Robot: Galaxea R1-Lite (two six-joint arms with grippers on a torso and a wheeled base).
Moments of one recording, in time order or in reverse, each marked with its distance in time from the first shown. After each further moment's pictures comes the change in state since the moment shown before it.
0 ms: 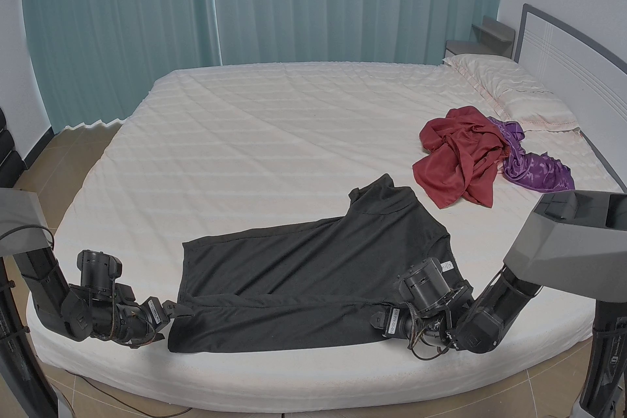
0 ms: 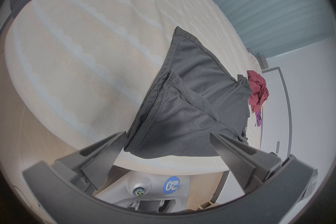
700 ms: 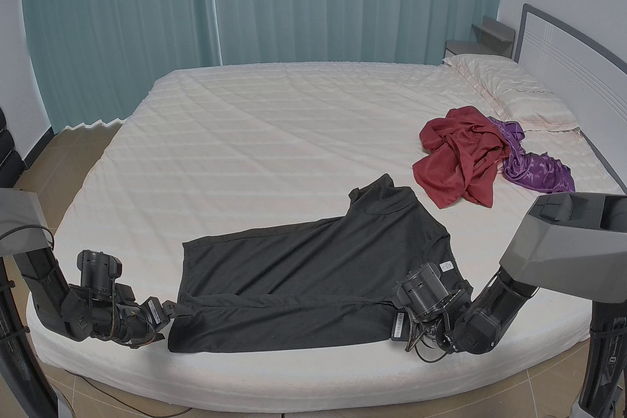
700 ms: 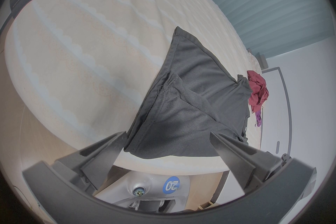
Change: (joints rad) left arm 0.000 0.000 0.000 0.000 0.000 -0.001; right arm 0.000 0.018 -0.006 0.050 -0.105 -0.051
